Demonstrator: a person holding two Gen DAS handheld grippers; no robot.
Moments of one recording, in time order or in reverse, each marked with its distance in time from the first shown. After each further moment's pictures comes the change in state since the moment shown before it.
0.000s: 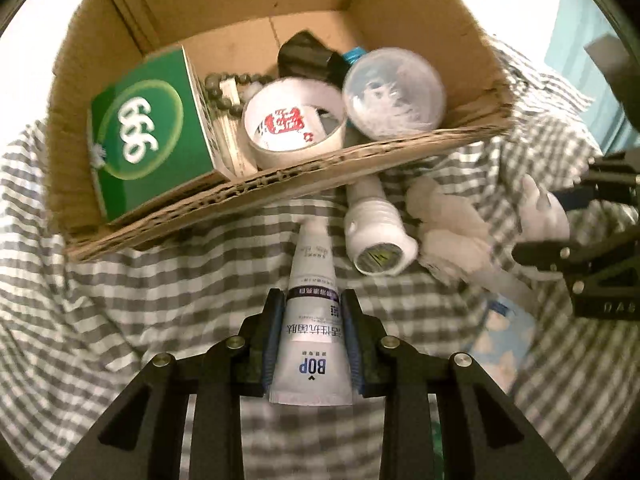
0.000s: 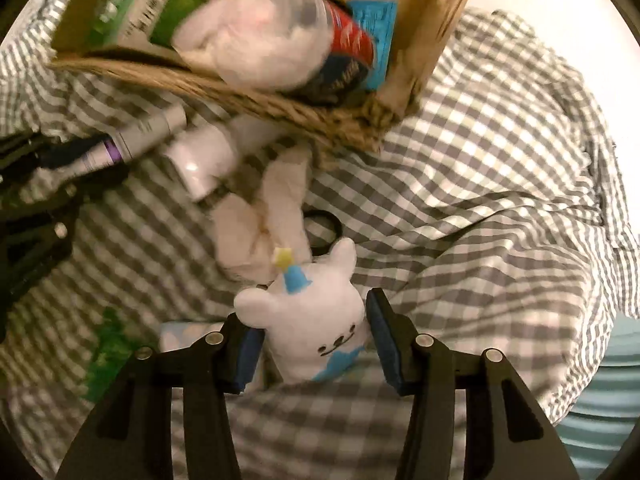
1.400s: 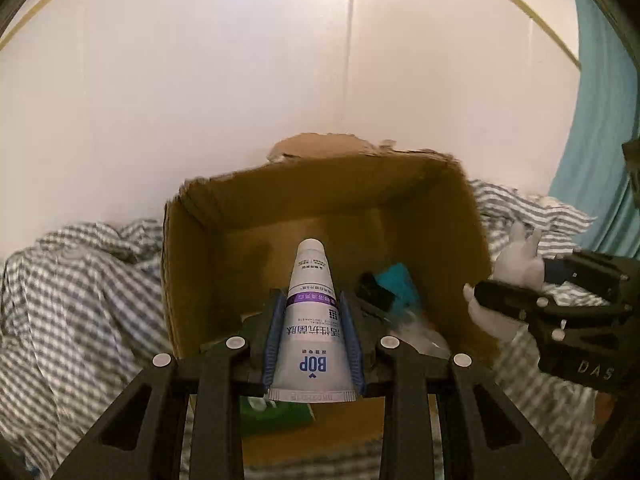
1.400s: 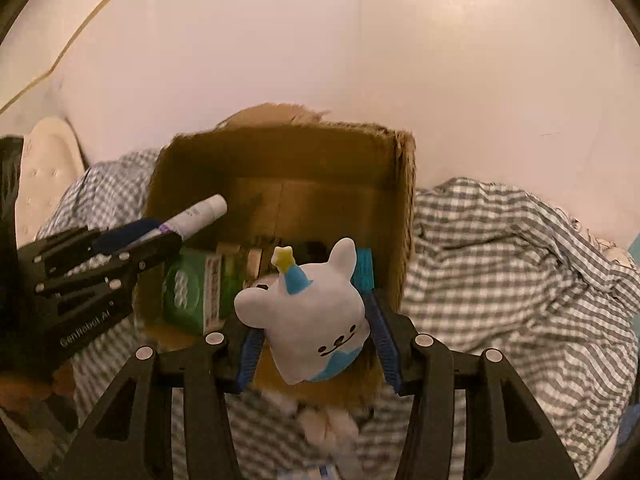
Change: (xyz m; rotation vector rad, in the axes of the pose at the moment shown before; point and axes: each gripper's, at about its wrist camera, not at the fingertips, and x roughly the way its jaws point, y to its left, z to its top) left arm -0.074 0.075 0.139 -0.123 -0.300 0.073; right arm -0.124 -0.027 0.094 0.263 -0.543 0.171
